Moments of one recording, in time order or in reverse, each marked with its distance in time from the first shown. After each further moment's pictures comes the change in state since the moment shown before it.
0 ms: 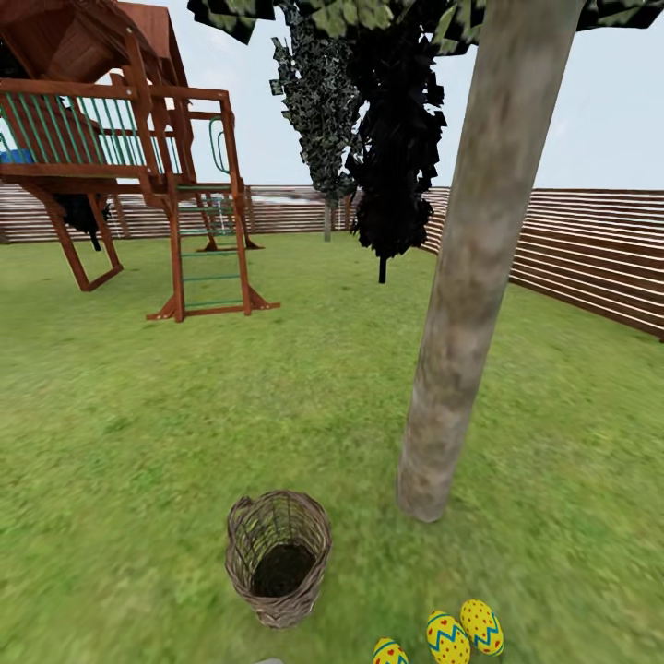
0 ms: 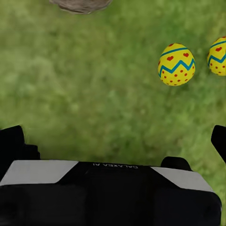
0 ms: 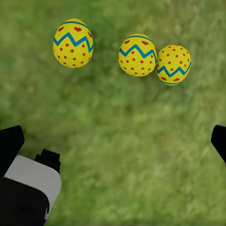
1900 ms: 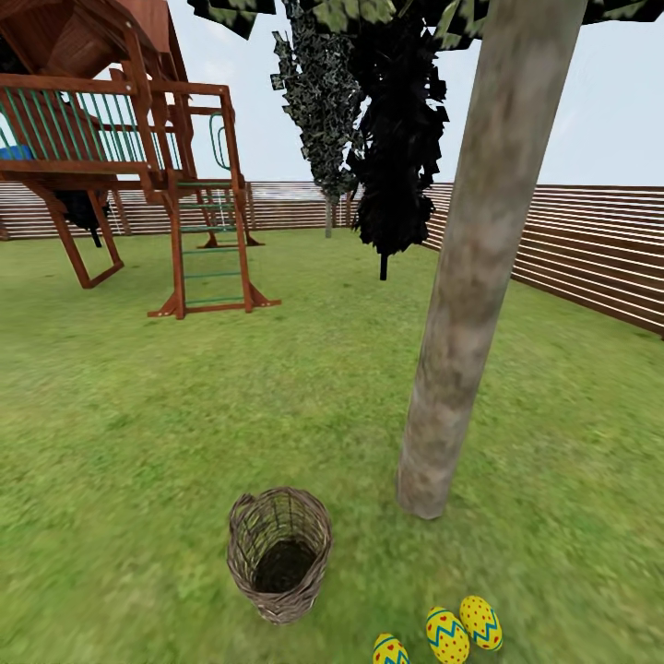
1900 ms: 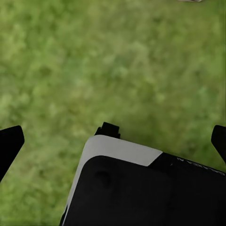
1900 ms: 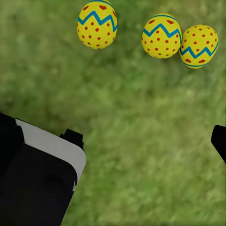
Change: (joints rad) left arm 0.002 0.074 0.004 0.185 0.083 -0.078 0.078; right arm 0.053 0.007 -0.002 0.046 -0.012 -0.058 0.000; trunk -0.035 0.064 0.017
